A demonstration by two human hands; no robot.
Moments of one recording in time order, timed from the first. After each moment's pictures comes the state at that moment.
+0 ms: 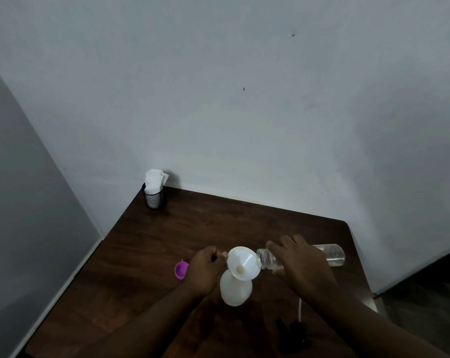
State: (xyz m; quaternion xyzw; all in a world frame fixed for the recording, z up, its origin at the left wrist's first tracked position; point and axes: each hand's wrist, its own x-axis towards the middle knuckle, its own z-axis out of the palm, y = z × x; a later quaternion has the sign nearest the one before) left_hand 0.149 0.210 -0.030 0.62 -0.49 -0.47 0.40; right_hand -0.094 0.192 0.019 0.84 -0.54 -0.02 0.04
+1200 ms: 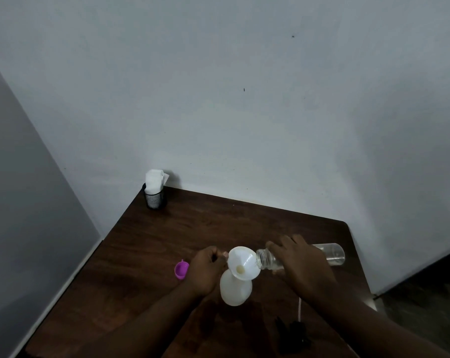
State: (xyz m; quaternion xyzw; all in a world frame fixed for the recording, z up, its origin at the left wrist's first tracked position) left_hand 0.147 0.211 -0.027 0.61 -0.49 -0.47 0.41; right_hand -0.094 0.195 0.024 0.85 -0.53 -0.01 0.06
